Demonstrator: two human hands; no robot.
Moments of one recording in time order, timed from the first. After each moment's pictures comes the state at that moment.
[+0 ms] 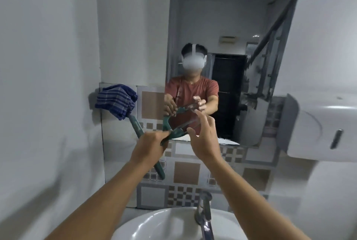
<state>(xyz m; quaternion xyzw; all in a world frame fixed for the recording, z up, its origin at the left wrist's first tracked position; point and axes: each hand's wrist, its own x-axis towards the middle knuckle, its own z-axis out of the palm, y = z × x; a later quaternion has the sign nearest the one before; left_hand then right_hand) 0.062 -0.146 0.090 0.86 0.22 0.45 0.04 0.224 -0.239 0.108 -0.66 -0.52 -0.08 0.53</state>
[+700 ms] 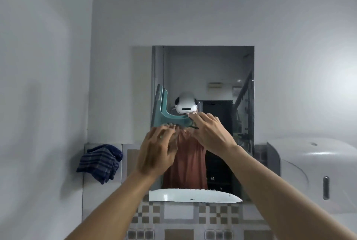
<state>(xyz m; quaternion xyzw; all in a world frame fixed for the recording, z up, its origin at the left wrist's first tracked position) 0.126 -0.148 0.231 0.77 0.11 0.60 -0.16 0.294 -0.260 0.286 -0.61 -0.62 -0.42 0.25</state>
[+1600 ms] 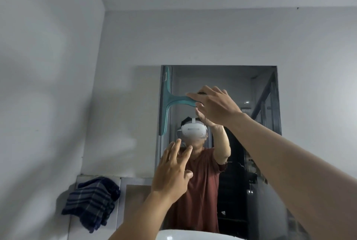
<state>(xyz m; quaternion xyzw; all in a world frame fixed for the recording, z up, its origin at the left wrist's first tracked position) 0.200 -0.059 0.239 0.82 0.23 0.50 -0.17 0.320 -0.191 0.437 -0.58 -0.60 -0.52 0.20</state>
